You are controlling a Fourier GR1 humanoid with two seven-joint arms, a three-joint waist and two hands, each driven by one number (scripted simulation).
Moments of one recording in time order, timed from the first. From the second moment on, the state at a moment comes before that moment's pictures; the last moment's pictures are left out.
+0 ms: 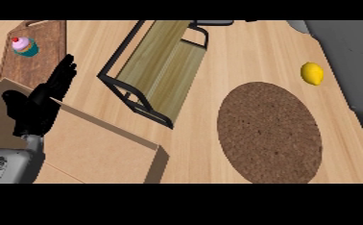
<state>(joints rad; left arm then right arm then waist) -0.18 0.44 -0.08 -1.48 0.19 0.09 0.11 -1.24 -0.41 0.16 -0.93 0.31 0.30 -0.14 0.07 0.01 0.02</state>
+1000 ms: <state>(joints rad) -0.19 0.43 -0.07 -1.50 0.17 0.07 0.11 -1.45 -0.10 0.27 -0.54 0.45 0.21 -0.20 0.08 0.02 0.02</state>
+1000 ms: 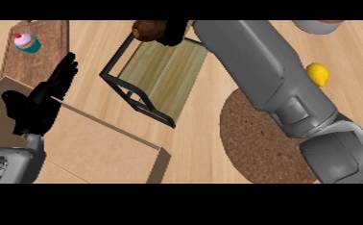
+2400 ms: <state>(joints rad) -0.16 0.42 -0.03 -1.55 0.15 0.04 0.17 -1.49 -0.28 -0.28 -0.25 -0.08 0.14 -0.07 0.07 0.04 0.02</state>
